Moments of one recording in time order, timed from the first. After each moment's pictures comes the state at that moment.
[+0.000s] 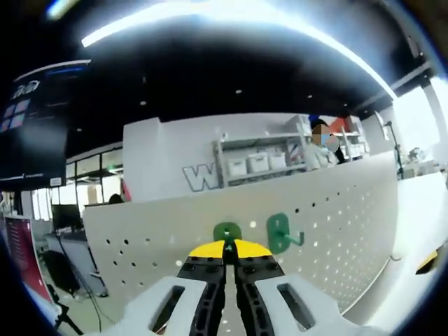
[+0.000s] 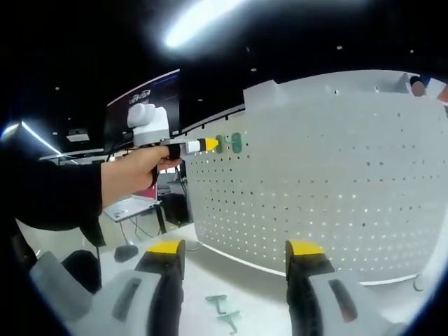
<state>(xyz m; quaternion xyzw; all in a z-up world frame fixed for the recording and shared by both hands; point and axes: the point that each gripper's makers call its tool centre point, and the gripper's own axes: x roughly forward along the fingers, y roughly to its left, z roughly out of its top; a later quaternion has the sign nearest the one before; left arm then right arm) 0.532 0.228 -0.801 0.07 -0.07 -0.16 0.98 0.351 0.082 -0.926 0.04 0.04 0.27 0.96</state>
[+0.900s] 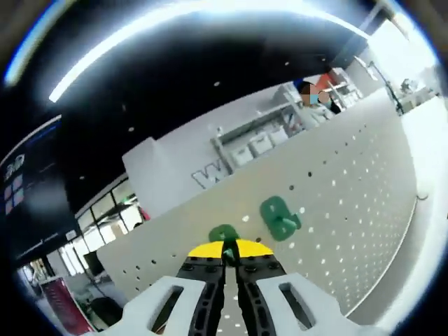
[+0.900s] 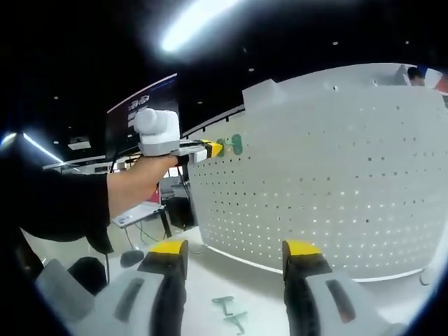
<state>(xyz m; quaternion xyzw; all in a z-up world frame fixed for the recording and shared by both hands) 0.536 0.219 -0.804 0.25 -0.08 -0.11 0.96 0.350 0.082 -0.922 0.06 0.04 0.27 0.96</state>
